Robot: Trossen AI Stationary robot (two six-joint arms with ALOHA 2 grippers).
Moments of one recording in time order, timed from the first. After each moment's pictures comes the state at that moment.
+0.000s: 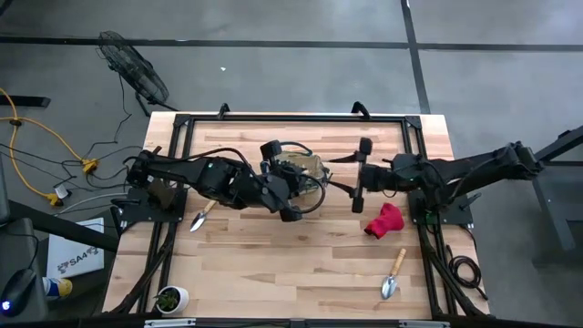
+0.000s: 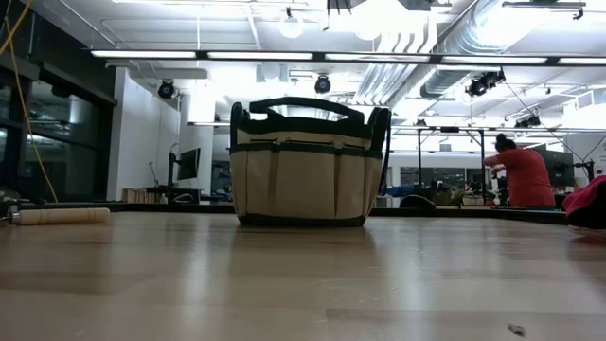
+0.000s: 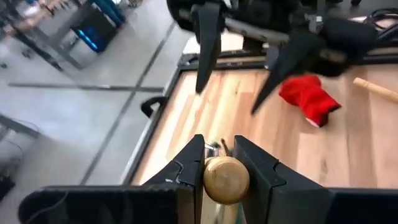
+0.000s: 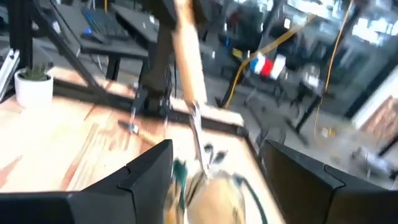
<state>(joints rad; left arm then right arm) -0.30 1.80 2.17 -1.02 -0.74 -0.10 0.16 1.02 0.81 0.10 0.33 -0.29</state>
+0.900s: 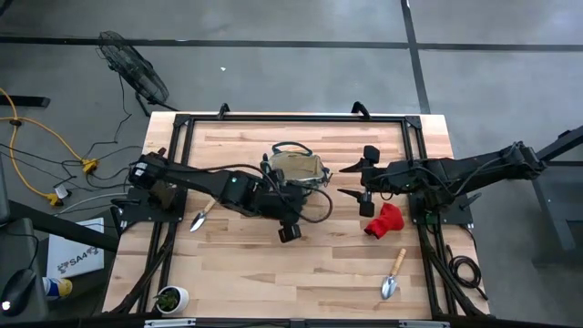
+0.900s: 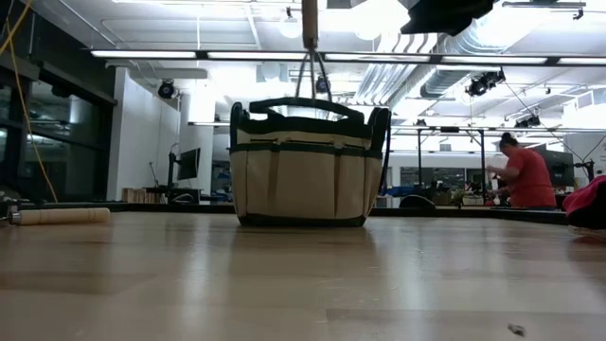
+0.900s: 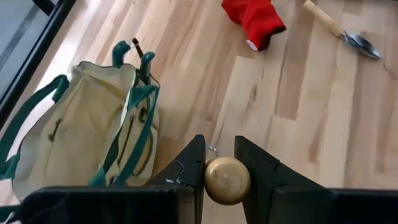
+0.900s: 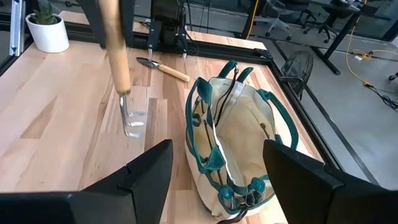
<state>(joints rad) -0.28 1.82 1.94 -1.05 -0.41 -0.45 0.18 0.97 0.81 -0.26 0.34 -0.04</state>
